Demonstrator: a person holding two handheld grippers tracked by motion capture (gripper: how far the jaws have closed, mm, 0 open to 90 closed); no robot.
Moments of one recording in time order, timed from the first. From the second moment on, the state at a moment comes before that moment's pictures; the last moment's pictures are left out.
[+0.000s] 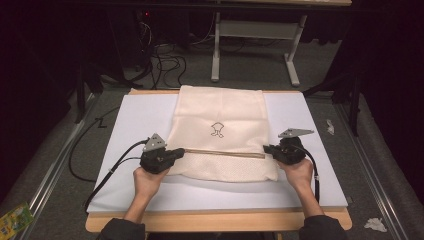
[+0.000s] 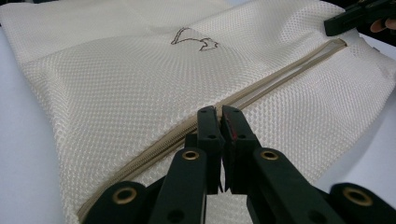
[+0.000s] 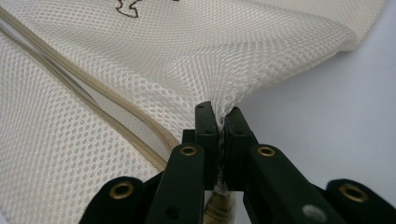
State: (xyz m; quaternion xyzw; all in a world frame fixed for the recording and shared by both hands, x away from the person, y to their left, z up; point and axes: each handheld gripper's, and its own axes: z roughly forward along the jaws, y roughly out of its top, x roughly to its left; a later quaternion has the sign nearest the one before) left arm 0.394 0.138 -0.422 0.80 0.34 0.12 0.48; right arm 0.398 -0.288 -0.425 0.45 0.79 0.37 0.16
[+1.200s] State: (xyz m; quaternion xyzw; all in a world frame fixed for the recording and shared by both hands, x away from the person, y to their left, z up) left arm 0.393 0.159 -0.420 0.79 0.36 0.14 0.47; right arm 0.406 -0.294 -0.424 0.47 0.79 0.36 0.17
